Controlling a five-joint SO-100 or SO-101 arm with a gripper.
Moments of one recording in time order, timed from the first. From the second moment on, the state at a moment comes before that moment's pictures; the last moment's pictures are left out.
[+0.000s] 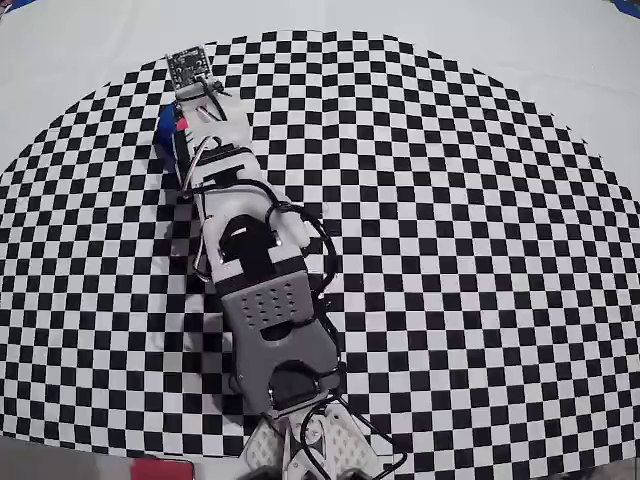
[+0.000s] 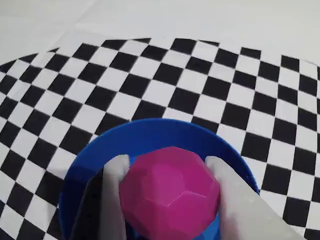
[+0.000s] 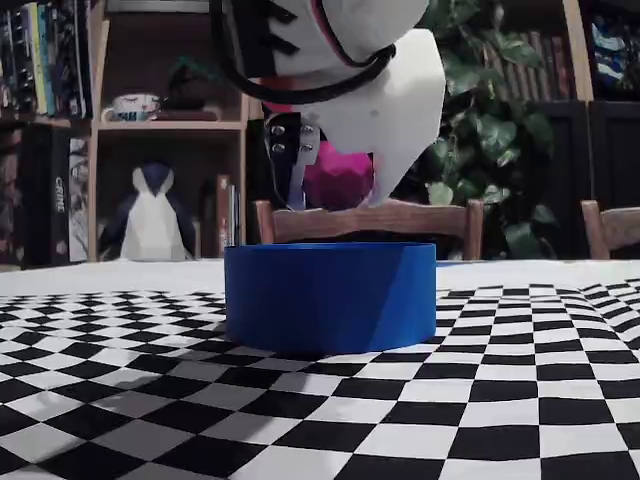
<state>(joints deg) -17.3 70.3 101.6 -3.3 -94.4</state>
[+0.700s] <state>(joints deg) -17.3 67.3 99.8 -3.3 -94.4</state>
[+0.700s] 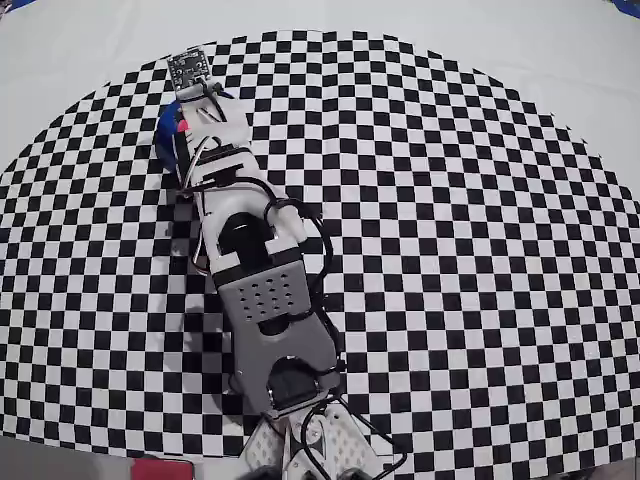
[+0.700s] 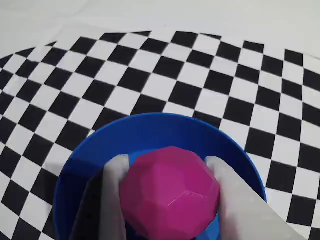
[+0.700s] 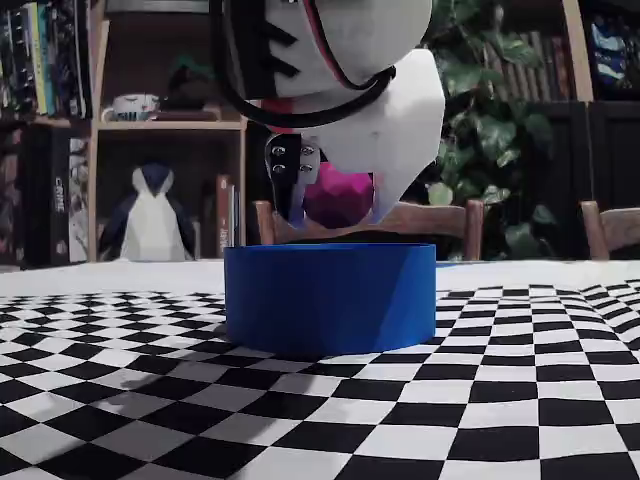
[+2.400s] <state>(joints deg) -17.3 66.6 99.7 -3.3 -94.4</state>
